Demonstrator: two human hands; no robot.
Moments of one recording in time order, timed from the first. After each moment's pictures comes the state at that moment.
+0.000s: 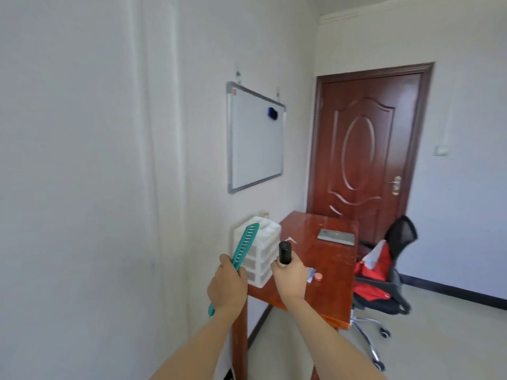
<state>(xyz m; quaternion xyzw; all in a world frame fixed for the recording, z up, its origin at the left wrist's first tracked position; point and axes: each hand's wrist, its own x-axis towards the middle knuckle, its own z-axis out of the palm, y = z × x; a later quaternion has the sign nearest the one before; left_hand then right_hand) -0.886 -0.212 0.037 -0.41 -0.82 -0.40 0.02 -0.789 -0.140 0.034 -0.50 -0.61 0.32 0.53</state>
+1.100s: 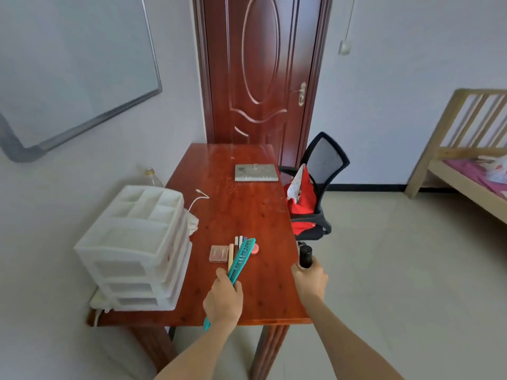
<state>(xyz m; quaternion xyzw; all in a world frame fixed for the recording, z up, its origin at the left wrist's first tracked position) -0.867 0.194 -0.157 -0.60 -0.76 -0.22 -0.15 -0.695 0.203 -0.138 -0.76 -0.35 0.27 0.48</state>
